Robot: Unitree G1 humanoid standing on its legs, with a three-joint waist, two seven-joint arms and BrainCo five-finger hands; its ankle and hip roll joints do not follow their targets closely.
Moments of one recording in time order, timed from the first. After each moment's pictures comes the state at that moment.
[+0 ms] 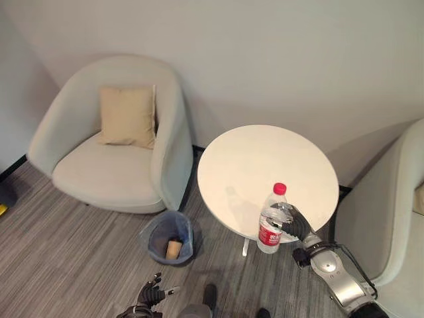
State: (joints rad) left arm 0.15 0.27 -0.20 0.78 -0.18 -0.08 0.08; right arm 0.00 -0.46 0.33 0.21 -0.02 -0.09 -0.12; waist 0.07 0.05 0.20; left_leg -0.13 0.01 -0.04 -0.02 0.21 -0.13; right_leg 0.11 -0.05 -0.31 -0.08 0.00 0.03
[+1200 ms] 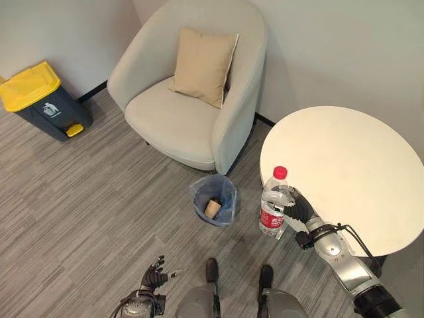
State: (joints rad) left arm 0.15 0.27 -0.16 0.75 -0.18 -0.09 0.07; right arm -0.13 -0.52 0.35 0.15 -0.04 -0.08 -0.10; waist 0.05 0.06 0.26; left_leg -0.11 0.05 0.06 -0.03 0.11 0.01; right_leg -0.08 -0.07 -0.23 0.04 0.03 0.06
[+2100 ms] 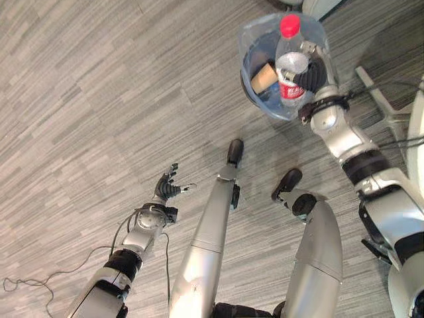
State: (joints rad) left arm -0.36 0.44 -0.36 0.61 -0.31 -0.17 0.20; right arm -1.23 -0.56 0.54 0.82 -0.09 -0.03 -0.43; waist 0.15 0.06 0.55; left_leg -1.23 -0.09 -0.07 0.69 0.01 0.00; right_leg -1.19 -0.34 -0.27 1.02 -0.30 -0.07
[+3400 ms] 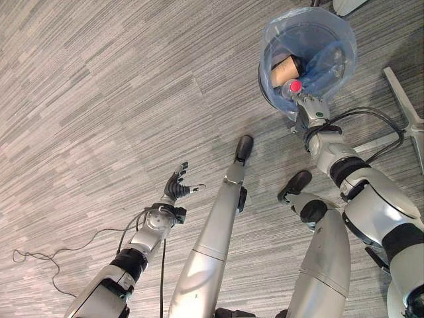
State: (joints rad) left arm -0.37 0.43 -0.47 0.60 -0.33 -0.19 0.24; right arm -1.22 -0.45 0.89 1.22 -0.39 0.05 -0.38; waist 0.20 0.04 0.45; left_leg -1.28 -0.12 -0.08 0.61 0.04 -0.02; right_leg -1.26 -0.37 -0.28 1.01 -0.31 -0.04
